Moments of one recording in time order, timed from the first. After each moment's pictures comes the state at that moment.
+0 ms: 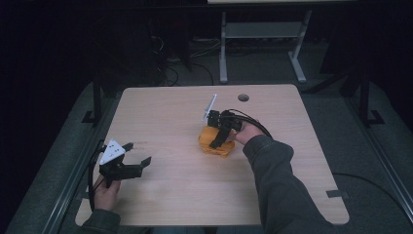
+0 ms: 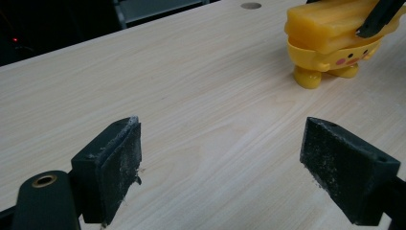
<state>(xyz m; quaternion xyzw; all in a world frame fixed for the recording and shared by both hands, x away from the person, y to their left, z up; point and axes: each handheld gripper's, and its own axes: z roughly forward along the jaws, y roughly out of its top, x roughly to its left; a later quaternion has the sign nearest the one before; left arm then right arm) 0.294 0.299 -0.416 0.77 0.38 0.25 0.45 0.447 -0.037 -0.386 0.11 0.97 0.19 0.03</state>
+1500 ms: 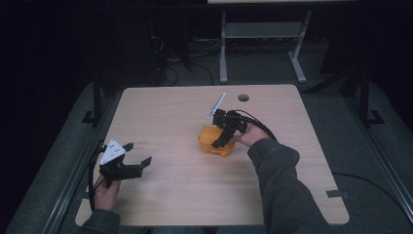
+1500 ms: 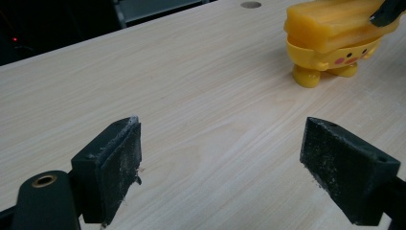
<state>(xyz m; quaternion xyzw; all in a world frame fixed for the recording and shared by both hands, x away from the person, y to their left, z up) 0.294 0.298 -0.417 0.77 0.38 0.25 0.45 0.440 -0.055 -0.381 0.15 0.96 0.23 0.03</state>
